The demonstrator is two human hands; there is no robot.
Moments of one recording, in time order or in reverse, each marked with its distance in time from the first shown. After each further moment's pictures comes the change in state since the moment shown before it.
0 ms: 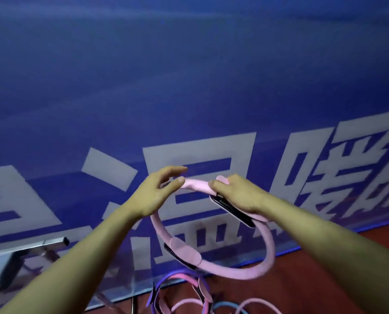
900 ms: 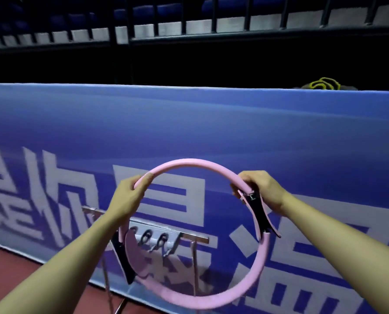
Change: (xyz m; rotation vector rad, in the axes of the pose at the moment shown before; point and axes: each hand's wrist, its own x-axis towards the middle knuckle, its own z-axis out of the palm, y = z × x) left_hand -0.350 -0.002 -0.315 0.166 0.896 -0.251; right_hand -0.041 -0.325 0.121 0.401 -0.216 -0.604
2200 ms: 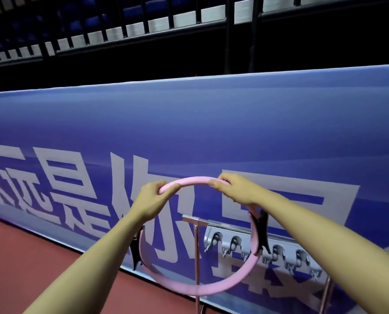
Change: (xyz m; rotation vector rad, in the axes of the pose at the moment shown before) left_hand 0.137 -0.277 -0.344 0.205 -0.162 -0.075; right_hand 0.285 -0.084 0.473 -0.522 -0.161 0.006
